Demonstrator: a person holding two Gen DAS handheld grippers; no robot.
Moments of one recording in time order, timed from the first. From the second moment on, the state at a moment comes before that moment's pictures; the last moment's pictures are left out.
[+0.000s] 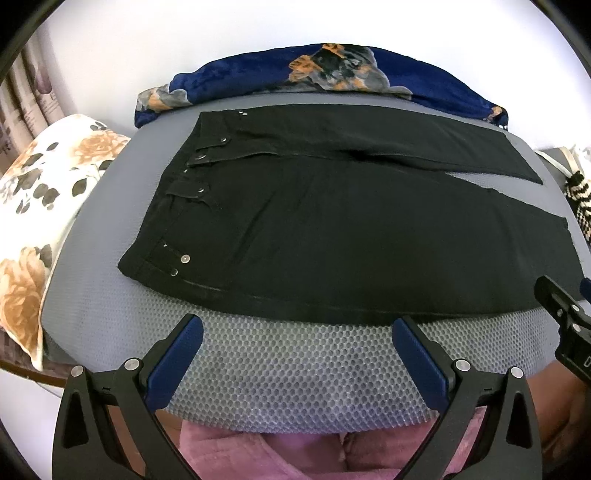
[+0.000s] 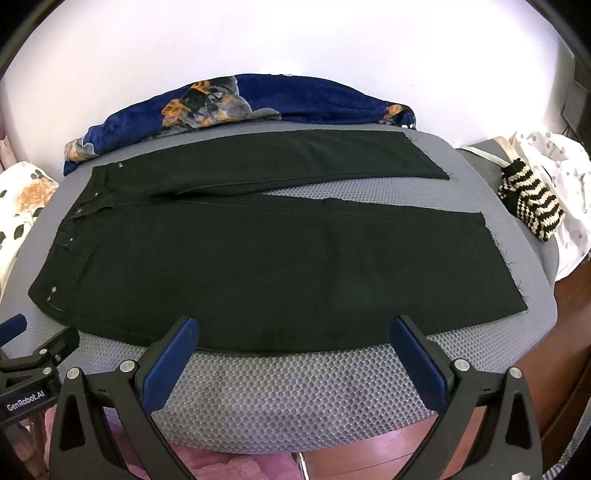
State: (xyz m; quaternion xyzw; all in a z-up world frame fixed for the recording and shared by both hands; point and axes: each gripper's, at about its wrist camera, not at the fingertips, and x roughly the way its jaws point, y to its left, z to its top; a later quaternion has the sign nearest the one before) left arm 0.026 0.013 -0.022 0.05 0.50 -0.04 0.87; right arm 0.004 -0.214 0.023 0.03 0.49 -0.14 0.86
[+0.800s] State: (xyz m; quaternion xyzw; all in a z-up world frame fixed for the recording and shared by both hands) left arm 0.028 0.013 -0.023 0.05 0.50 -0.04 0.86; right arm 0.008 -0.214 0.021 0.03 0.50 -0.14 0.85
